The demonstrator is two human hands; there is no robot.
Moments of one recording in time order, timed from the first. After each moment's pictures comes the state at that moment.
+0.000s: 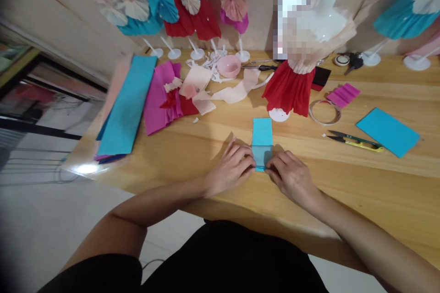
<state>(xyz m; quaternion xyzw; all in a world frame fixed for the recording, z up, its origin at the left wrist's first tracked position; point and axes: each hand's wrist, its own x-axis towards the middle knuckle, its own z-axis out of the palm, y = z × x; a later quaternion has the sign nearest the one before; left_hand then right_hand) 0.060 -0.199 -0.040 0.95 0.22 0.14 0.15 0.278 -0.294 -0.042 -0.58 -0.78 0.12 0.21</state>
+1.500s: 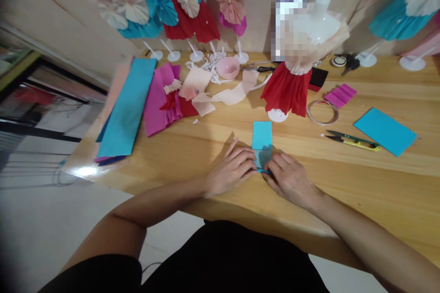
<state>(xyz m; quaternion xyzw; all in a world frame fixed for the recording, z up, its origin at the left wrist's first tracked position) 0.060 -0.199 -0.039 0.96 0.17 0.13 0.15 0.276 -0.294 -0.043 -0.54 -0.82 0.06 0.18</state>
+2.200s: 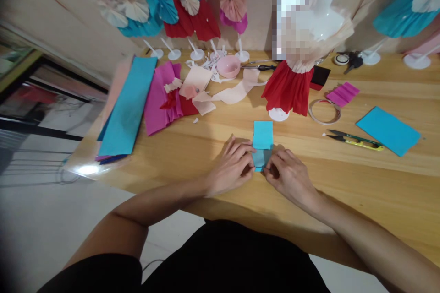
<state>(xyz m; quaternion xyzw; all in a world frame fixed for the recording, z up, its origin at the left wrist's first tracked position) 0.062 -0.201 -0.033 0.94 0.24 0.13 0.18 0.269 -0.289 -0.039 -0.62 -0.74 0.12 0.21</state>
